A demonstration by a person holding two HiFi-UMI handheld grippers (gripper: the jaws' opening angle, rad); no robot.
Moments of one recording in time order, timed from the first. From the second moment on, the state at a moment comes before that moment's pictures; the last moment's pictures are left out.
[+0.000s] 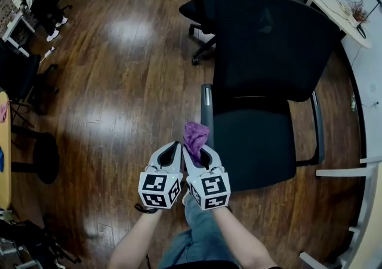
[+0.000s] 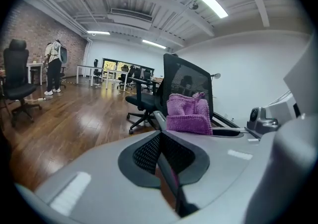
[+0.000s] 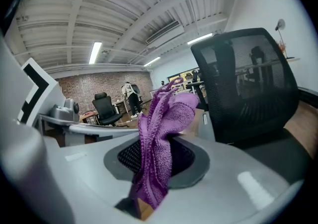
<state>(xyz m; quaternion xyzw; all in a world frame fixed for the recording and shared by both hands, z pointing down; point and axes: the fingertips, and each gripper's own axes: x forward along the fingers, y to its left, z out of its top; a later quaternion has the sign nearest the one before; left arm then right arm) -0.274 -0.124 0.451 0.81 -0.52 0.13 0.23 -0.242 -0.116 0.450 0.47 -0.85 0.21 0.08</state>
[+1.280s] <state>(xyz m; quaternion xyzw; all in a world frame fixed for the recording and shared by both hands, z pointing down) -0.332 -0.301 0.504 0.90 -0.31 0.23 0.22 -0.263 -0.328 0.553 0.66 -0.69 0.29 0.09</state>
